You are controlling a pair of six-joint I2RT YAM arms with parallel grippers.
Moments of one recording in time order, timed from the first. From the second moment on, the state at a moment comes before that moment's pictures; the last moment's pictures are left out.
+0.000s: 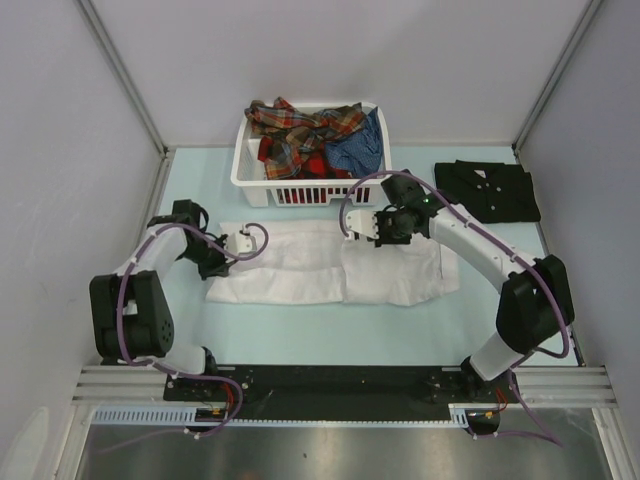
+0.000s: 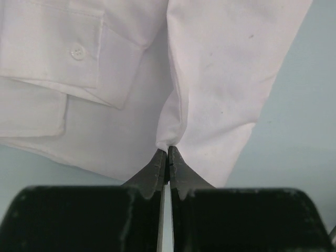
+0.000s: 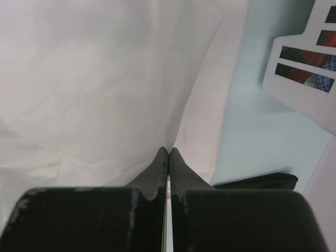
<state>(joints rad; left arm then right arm) 0.09 1.50 0.97 -0.93 0.48 1.41 0.52 1.59 1.31 -0.78 -0.19 -1.16</state>
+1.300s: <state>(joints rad) -0.78 1.50 0.82 -0.22 0.58 0.33 0.08 1.69 1.24 -1.02 -0.41 -0.50</state>
